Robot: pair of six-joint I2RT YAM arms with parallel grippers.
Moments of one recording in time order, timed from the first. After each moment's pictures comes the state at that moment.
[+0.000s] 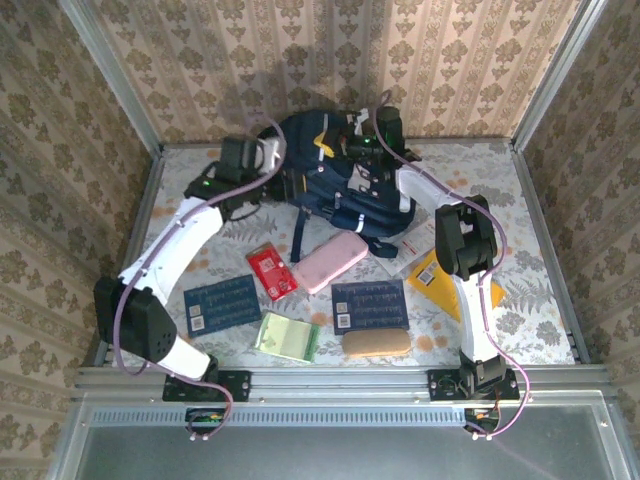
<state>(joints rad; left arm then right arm) -0.46 1.52 1.37 -0.56 0.36 -0.36 0.31 2.27 1.92 0.18 -0.84 1.31</state>
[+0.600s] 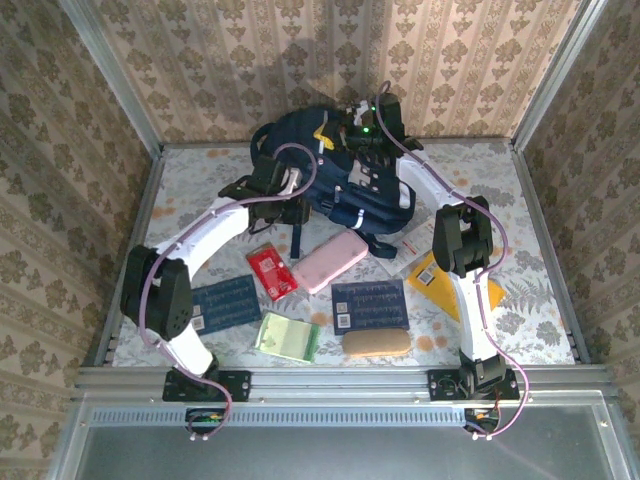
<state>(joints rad) -0.51 1.69 1.33 -0.57 0.13 -0.23 0.30 2.31 2.11 -0.06 -0.85 1.30</state>
